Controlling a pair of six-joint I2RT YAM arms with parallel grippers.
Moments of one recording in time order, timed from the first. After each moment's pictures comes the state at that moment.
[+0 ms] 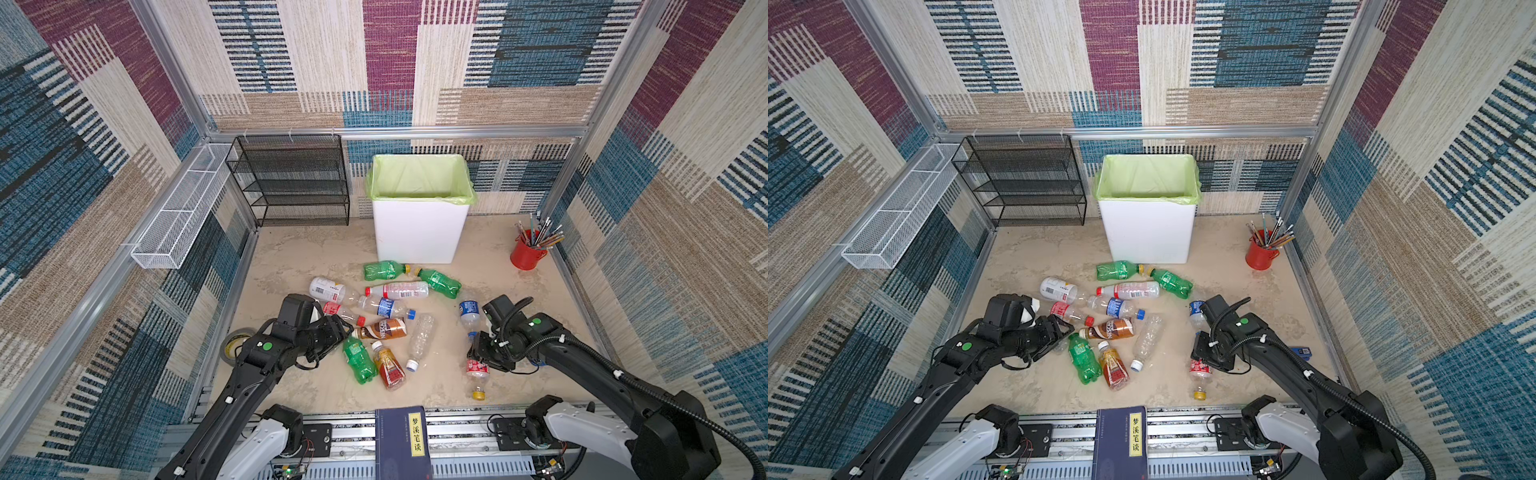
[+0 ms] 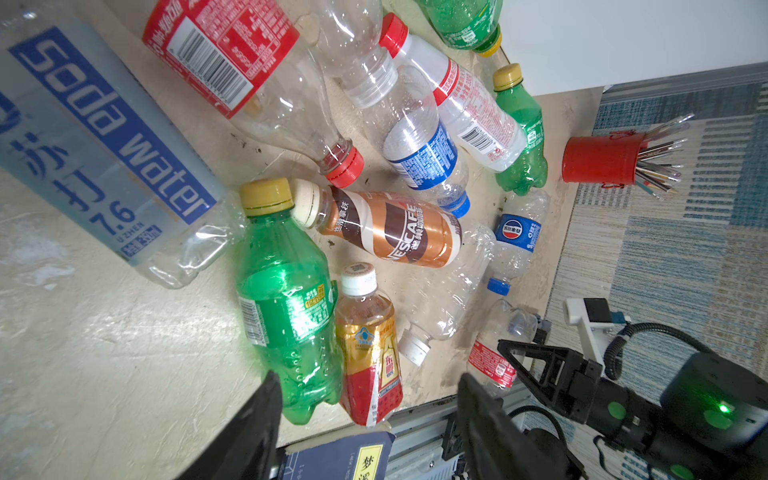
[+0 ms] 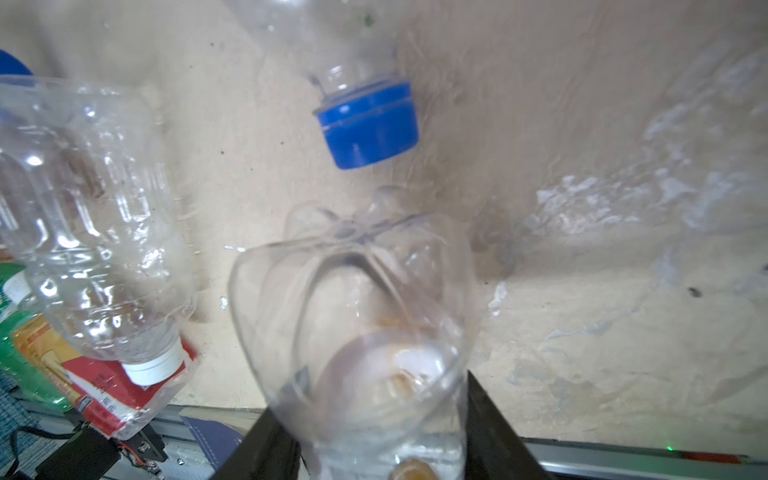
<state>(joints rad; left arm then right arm) -0.34 0.84 0.74 -0.79 0.32 -0.90 0.48 1.09 0.68 -0.91 -0.21 0.80</state>
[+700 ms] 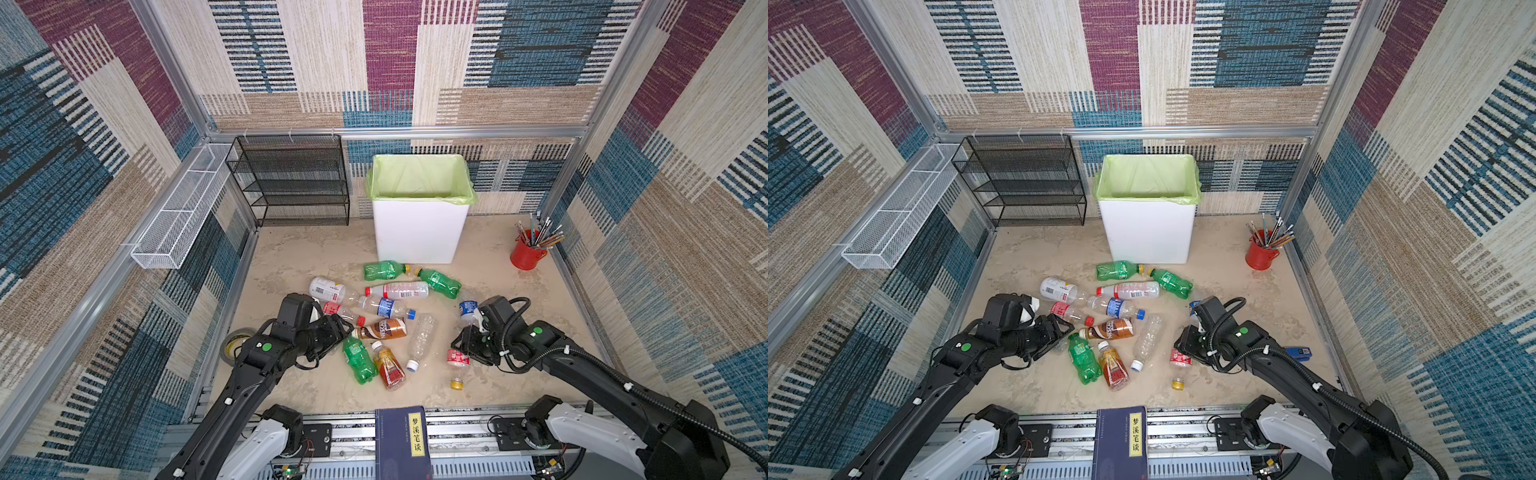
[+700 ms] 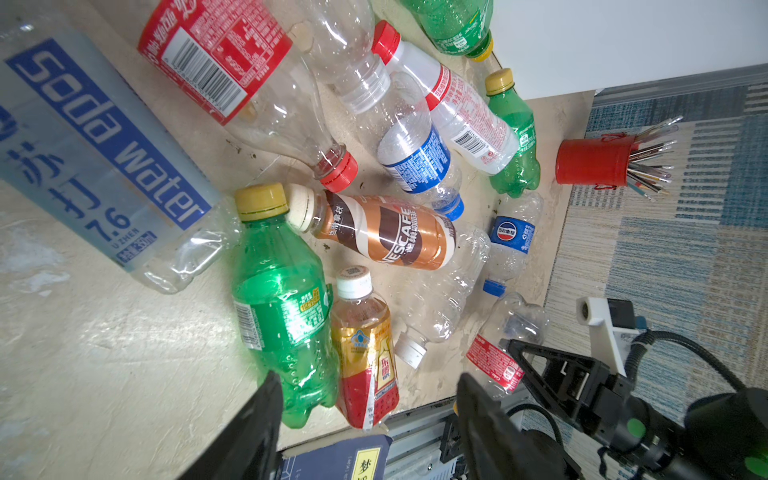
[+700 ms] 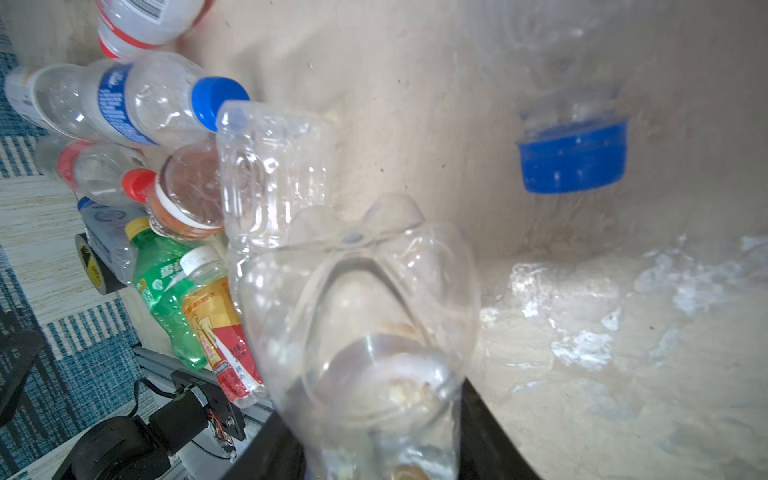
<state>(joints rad) -0.34 0.83 0.74 -0.78 0.32 -0.90 0.58 1.01 0.66 -0.69 -0.25 0.93</state>
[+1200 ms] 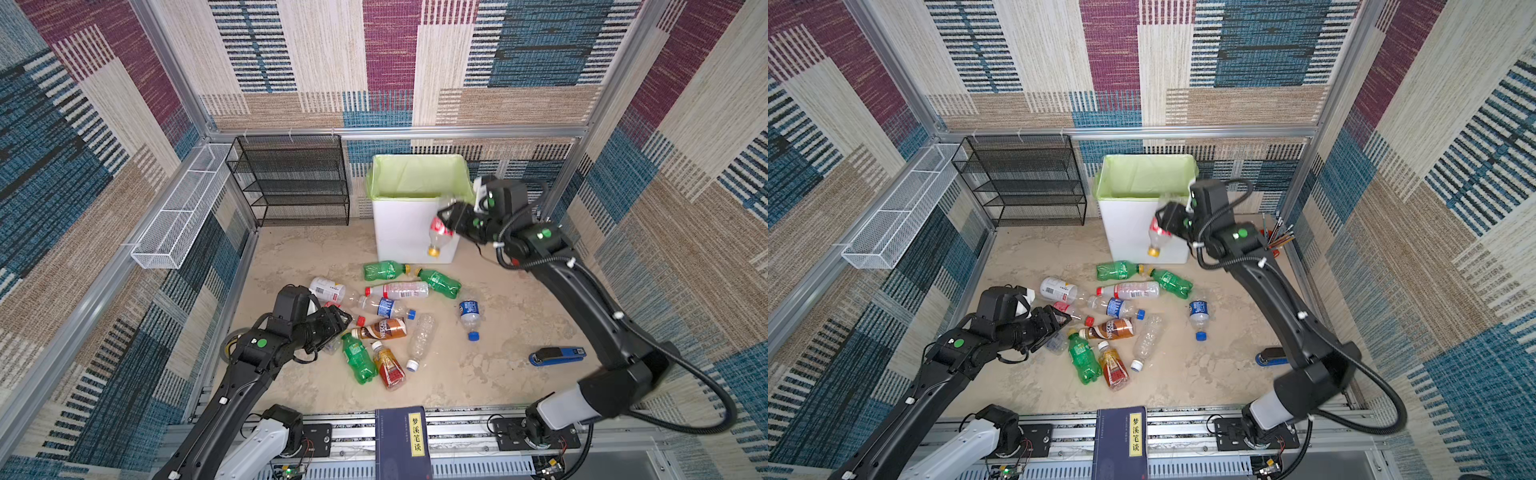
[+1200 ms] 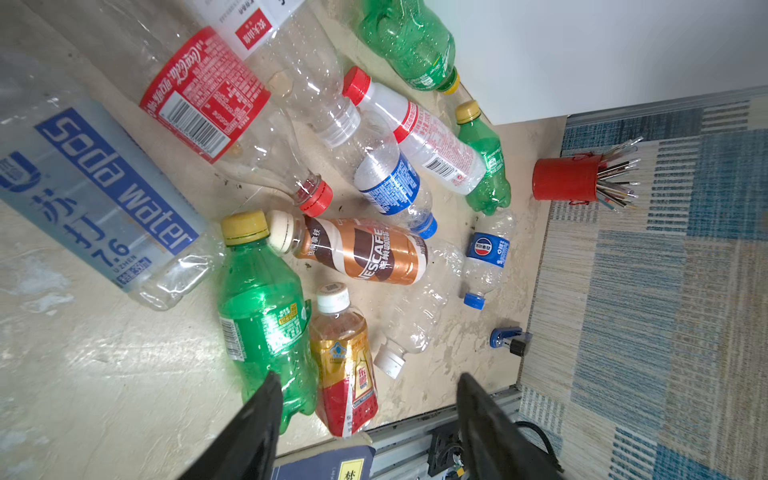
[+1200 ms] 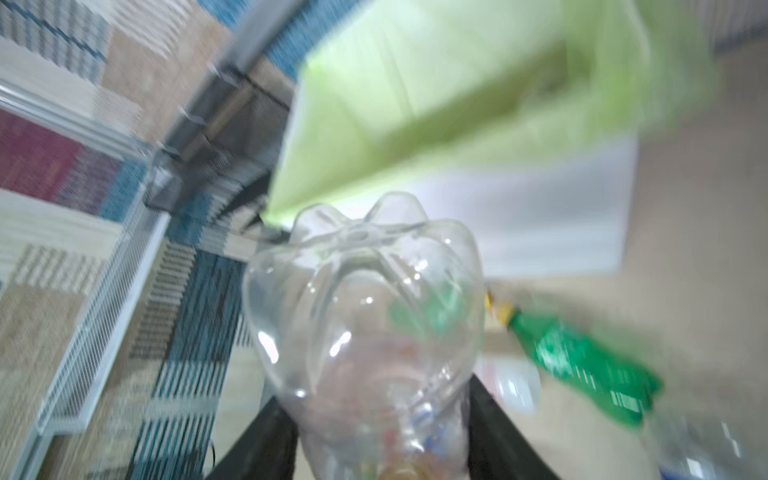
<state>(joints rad) -0.34 0.85 0.84 -0.81 0.29 -0.90 0.43 1.70 1.97 -0.71 -0.11 0.69</state>
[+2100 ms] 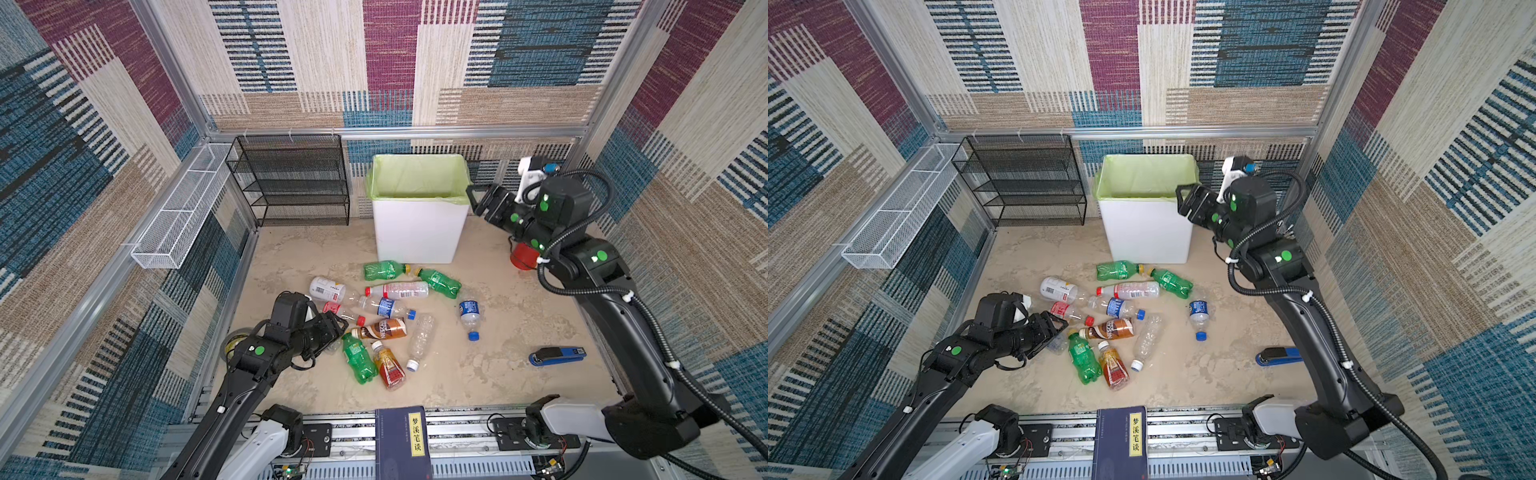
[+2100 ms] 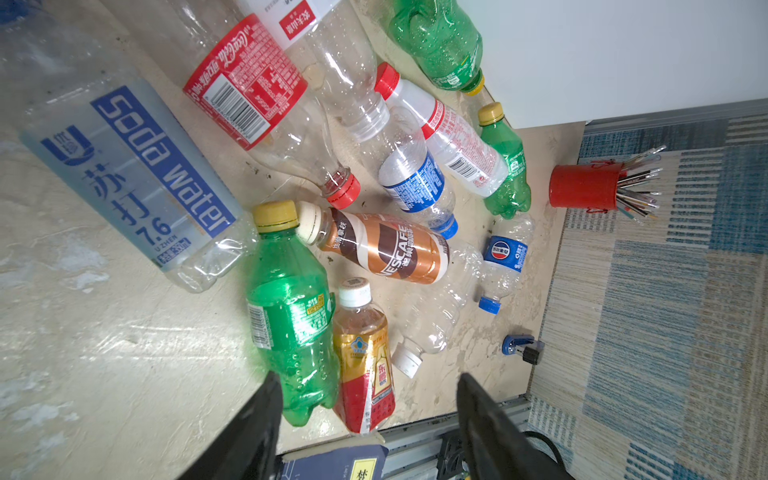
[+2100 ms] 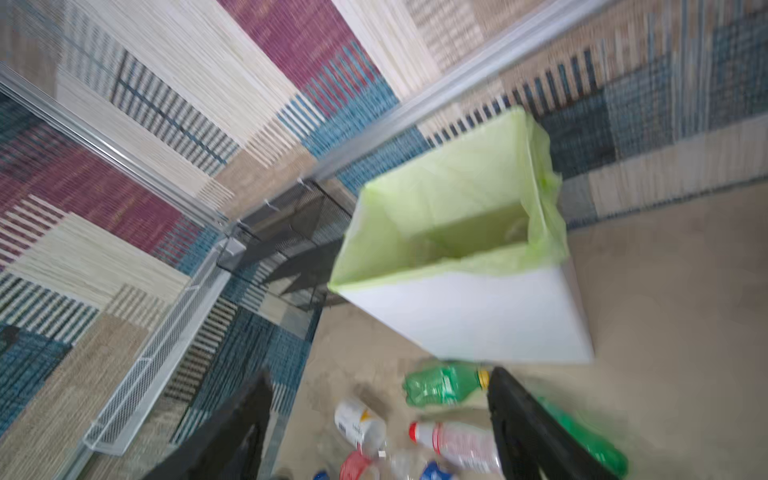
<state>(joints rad) -0.32 0.79 0.77 -0.83 0.26 -0.92 0.40 1.23 1.59 -0.60 -0.01 0.68</state>
